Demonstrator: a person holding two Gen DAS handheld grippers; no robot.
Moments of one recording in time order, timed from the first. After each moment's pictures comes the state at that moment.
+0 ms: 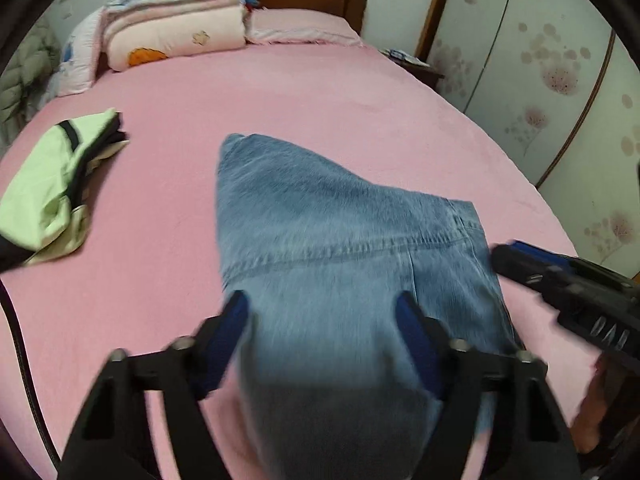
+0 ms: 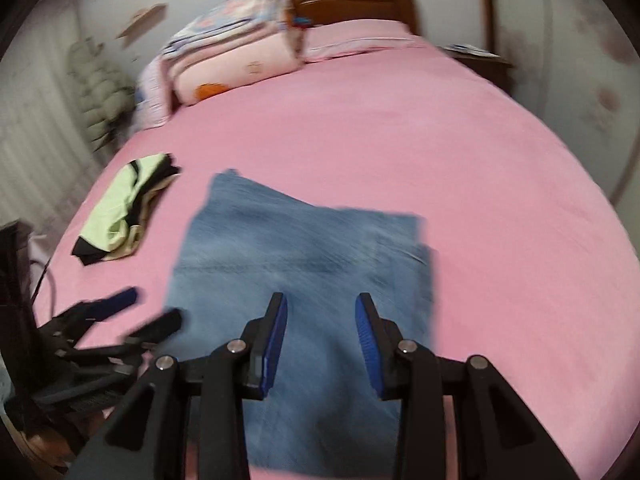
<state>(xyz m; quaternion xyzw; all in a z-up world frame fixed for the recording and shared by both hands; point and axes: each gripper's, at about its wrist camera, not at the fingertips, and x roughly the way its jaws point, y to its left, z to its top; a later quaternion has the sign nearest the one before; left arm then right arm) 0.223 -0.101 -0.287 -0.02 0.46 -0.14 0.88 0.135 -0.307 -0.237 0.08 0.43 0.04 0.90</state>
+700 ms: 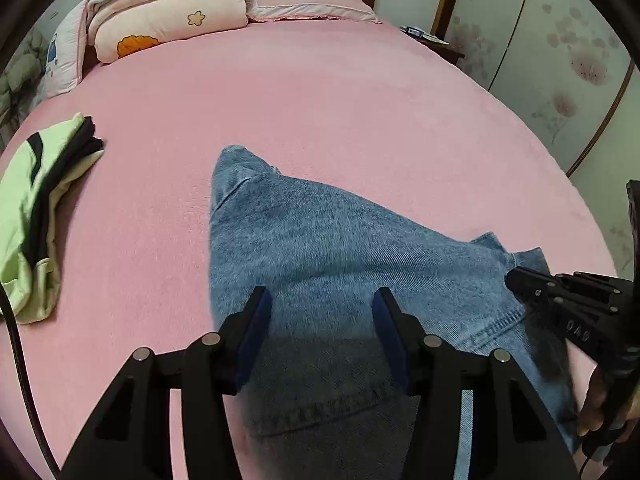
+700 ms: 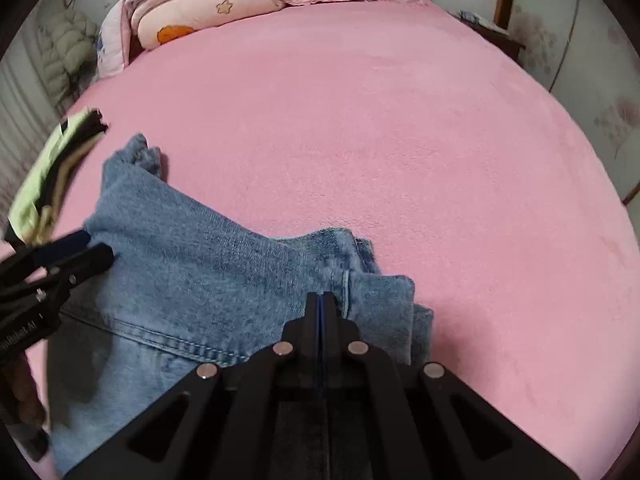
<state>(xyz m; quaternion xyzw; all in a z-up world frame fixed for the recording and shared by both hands) 0.325 -0.101 -0.323 0.00 0.49 -0.12 0.86 0.247 -0.334 -0.310 0.04 0.52 0.00 0.86</state>
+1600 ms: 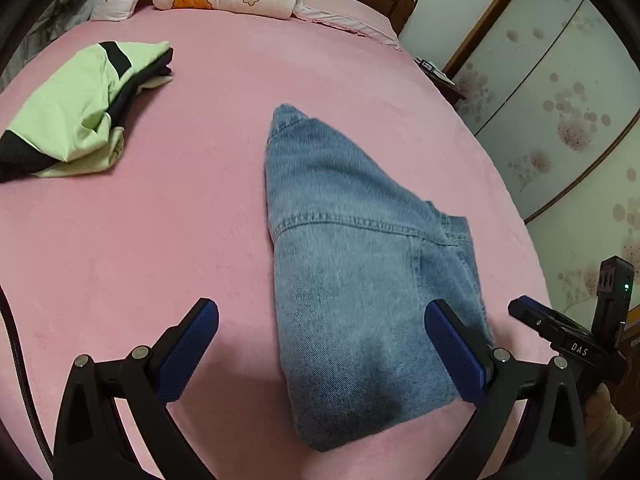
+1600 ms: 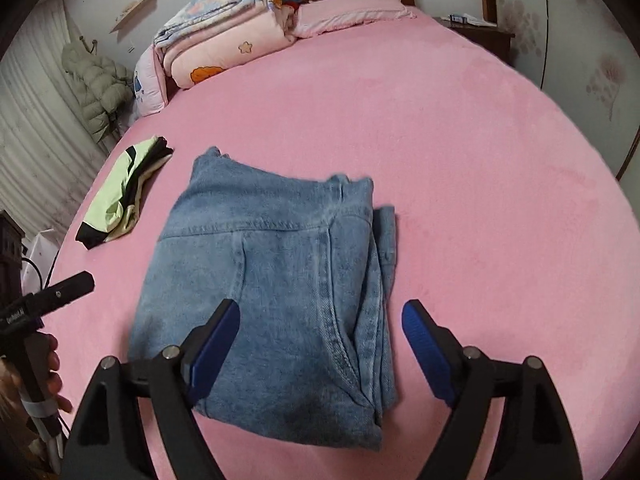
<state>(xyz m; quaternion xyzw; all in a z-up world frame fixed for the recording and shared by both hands) 0.189 -0.032 -0.290 -0.14 0.49 -0.12 0.85 0.110 -0.353 -0.256 0.11 0.48 0.04 0.87</state>
